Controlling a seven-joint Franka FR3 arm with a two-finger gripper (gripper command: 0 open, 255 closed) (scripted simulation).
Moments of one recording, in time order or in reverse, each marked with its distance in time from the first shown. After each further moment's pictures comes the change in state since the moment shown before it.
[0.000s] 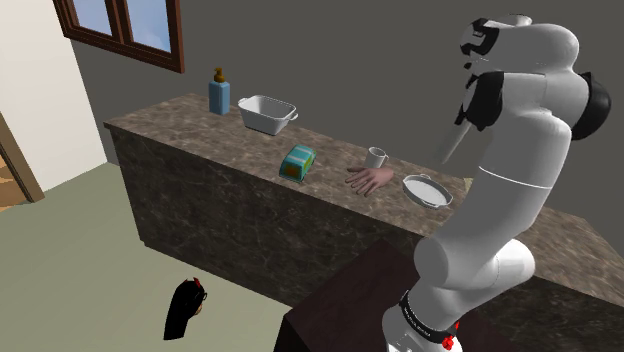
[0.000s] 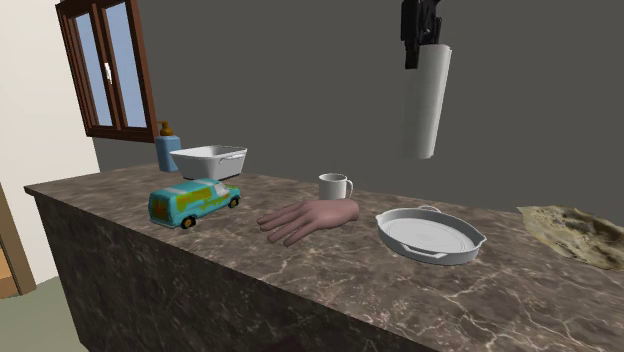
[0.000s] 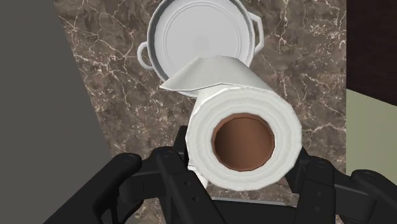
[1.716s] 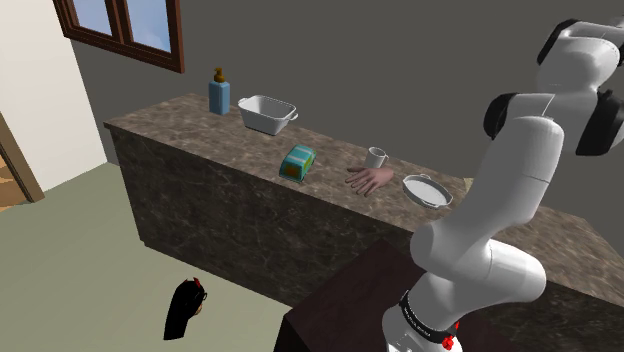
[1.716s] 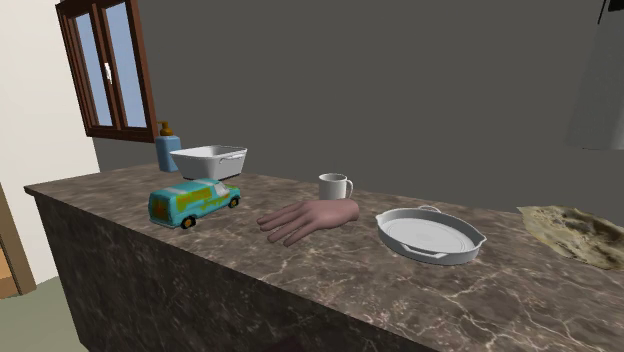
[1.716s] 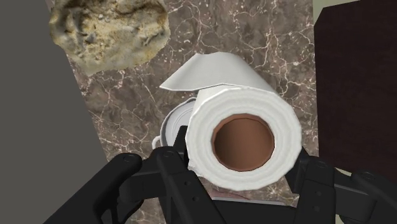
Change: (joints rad) arm -0.421 0.166 -0.112 0.312 0.144 -0.195 -0.443
